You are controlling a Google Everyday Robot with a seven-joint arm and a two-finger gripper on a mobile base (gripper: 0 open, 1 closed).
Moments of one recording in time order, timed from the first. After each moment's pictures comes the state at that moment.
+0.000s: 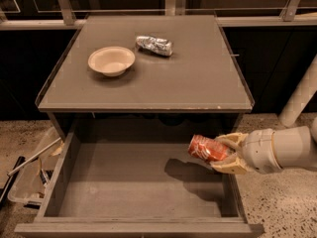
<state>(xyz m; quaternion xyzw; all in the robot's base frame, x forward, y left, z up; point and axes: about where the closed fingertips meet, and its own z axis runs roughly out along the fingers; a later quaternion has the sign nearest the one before) 0.441 -0.177 0.745 -0.56 0.73 0.16 0.37</state>
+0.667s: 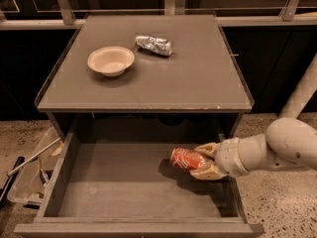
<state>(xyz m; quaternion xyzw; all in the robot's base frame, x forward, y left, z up) 0.458 -0.136 0.672 -0.57 0.72 0.20 0.34</state>
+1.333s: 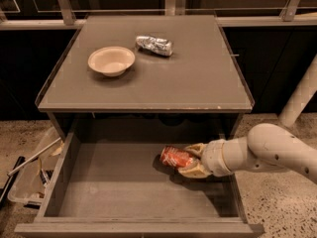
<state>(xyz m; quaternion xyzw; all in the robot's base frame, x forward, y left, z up) 0.480 -0.106 0.642 -0.55 0.73 0.20 0.35</state>
